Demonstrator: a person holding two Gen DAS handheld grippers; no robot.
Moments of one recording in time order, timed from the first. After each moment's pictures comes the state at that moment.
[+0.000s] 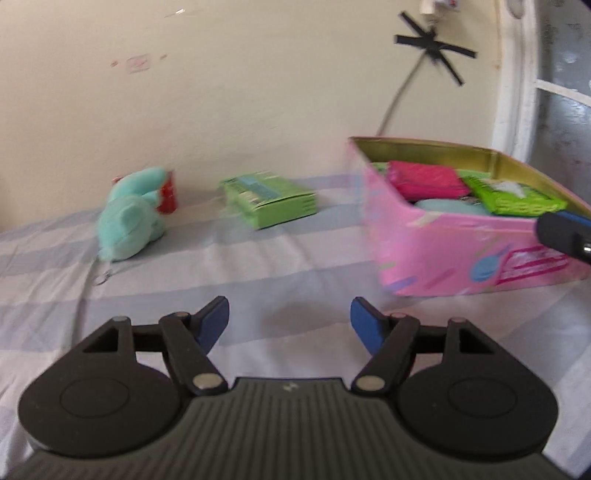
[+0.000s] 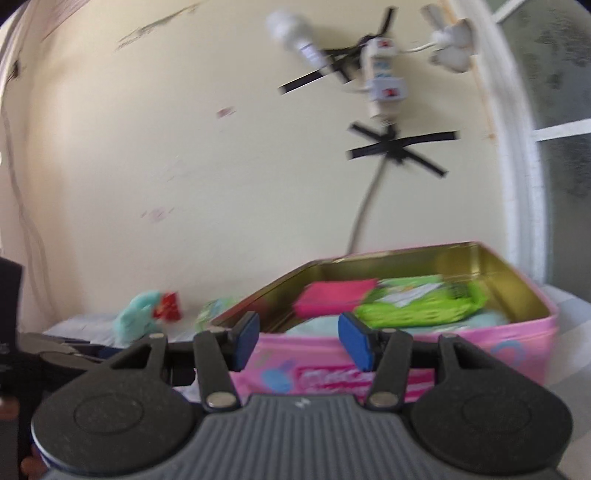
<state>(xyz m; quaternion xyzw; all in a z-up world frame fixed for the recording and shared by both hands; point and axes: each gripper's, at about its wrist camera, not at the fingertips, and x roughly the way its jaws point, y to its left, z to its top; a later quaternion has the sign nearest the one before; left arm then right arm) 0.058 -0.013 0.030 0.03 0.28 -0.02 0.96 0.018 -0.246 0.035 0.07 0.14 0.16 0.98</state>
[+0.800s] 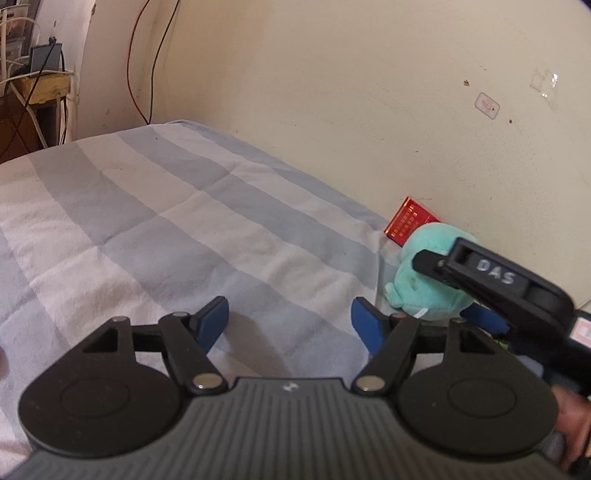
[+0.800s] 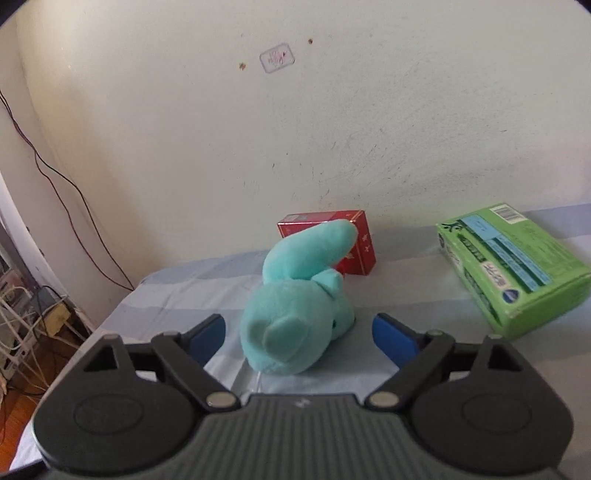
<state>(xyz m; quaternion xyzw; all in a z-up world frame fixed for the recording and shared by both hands) 0.069 0.171 0.030 -0.24 0.25 0.23 0.91 0.218 0.038 0.018 0.10 0.33 0.28 0.89</state>
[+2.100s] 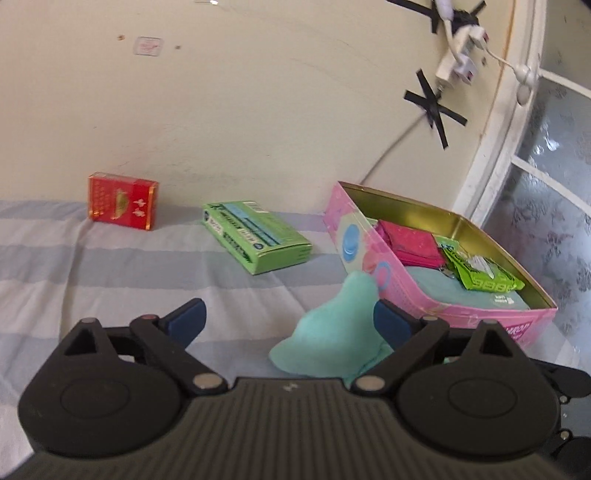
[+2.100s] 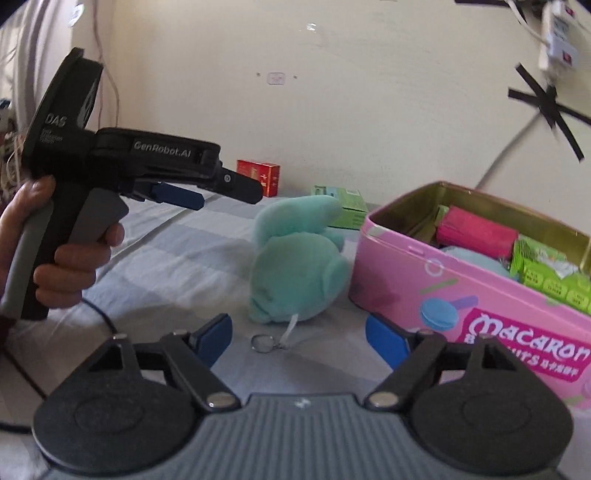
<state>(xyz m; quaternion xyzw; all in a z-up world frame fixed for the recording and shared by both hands) 0.104 0.044 0.055 -0.08 0.27 -0.16 0.95 0.025 -0.174 0.059 -0.04 0.29 0.25 0.92</state>
